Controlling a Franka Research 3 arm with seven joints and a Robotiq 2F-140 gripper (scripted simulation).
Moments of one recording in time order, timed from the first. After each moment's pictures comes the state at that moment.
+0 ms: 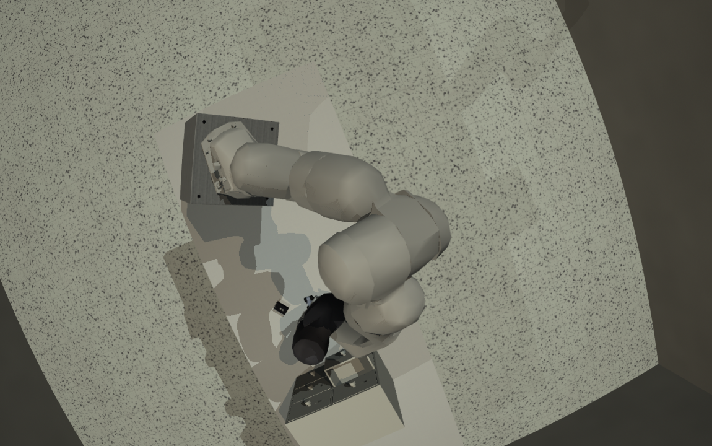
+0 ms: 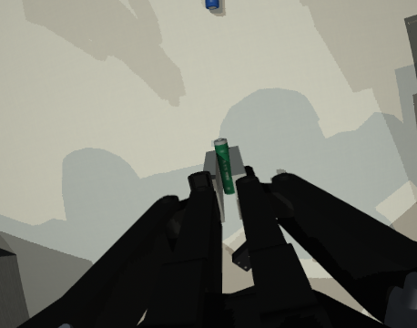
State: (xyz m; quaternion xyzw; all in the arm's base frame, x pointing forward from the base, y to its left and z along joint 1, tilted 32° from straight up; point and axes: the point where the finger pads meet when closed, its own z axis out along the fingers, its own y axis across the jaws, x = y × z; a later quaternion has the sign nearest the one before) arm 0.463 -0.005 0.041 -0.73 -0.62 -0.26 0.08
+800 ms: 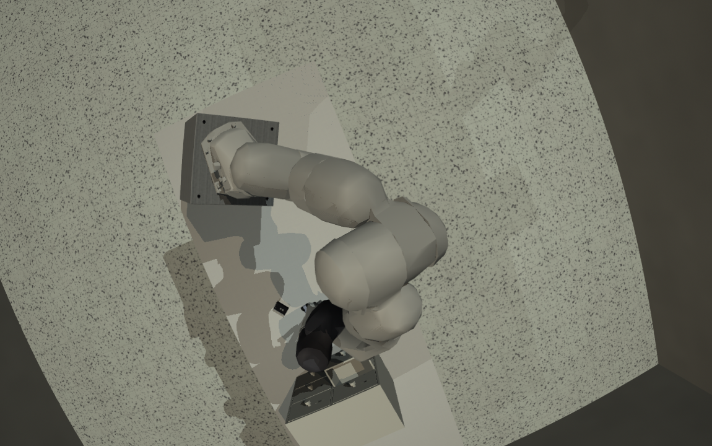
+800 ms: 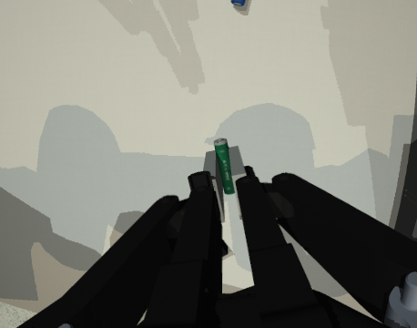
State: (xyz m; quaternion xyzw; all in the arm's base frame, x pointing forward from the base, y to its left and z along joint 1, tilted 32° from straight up) arm 0.479 -0.011 0.042 -0.64 -0.72 -0.26 0.05
